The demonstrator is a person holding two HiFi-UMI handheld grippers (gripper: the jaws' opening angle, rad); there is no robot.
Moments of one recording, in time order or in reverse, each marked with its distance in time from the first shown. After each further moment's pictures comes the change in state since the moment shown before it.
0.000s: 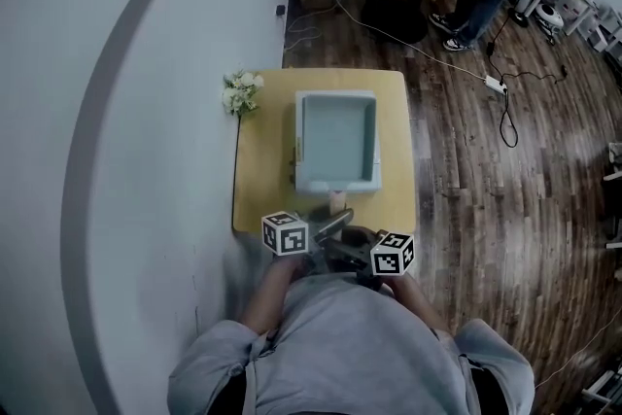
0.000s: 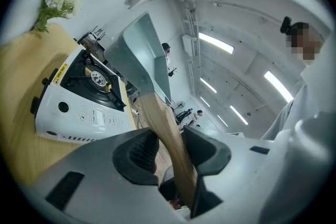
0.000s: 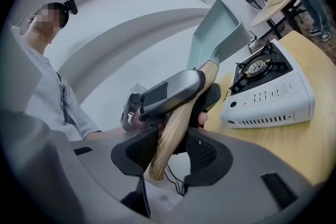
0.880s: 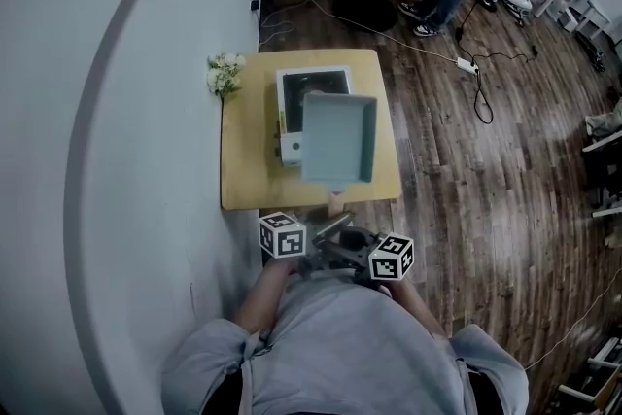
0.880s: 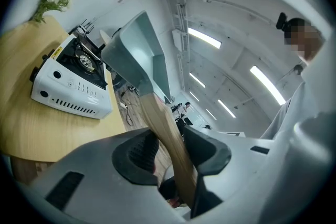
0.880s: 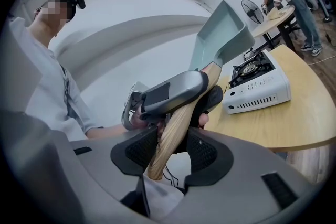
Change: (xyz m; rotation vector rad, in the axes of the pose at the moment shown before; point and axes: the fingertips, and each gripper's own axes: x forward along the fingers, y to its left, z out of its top) left arm -0.026 -0.063 -0.076 0.041 0.055 -0.111; right arm -0.034 0.059 -0.067 -0.077 -0.046 -0.104
